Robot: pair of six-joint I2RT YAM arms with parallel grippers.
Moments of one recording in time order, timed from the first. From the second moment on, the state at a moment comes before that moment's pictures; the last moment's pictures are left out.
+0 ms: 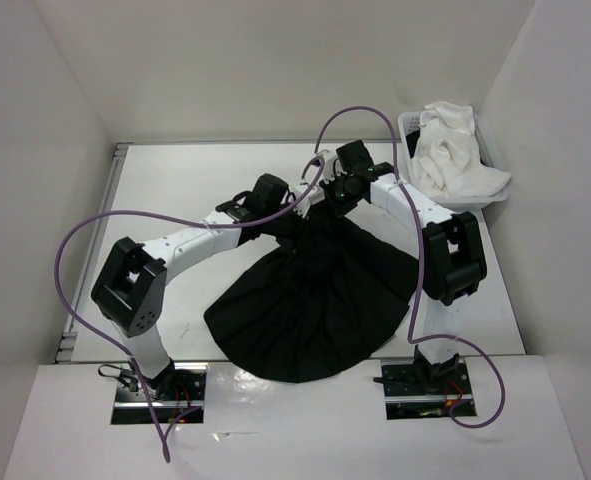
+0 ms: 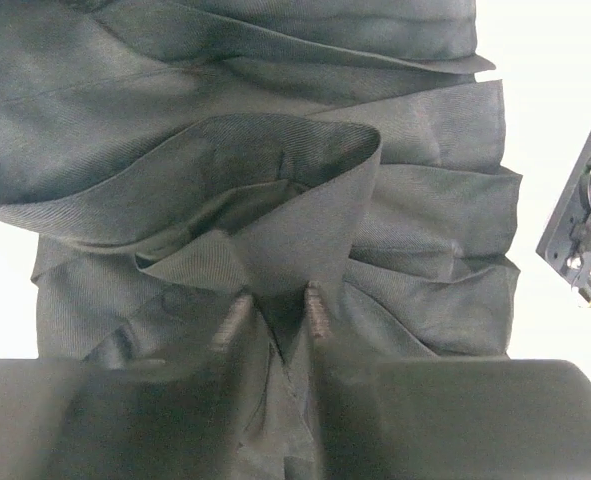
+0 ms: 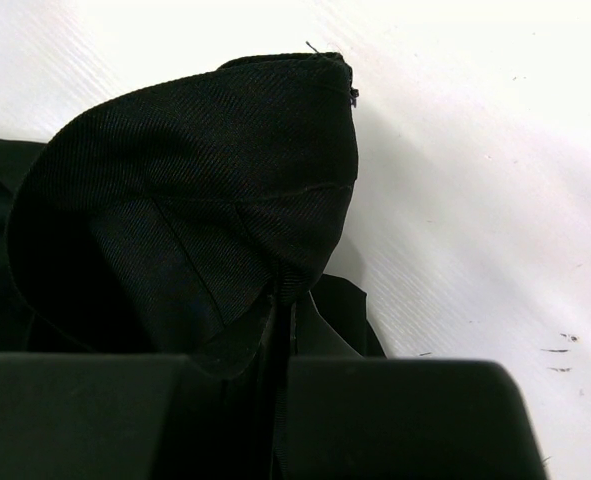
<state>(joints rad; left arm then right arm) -0.63 1.74 1.29 -0.30 0.49 -0.08 0.38 1.90 1.53 -0.59 -0.23 -0.23</state>
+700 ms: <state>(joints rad) -0.43 1.53 1.34 -0.39 0.41 0.00 0.28 1.75 1.51 -0.59 -0.20 -0.24</state>
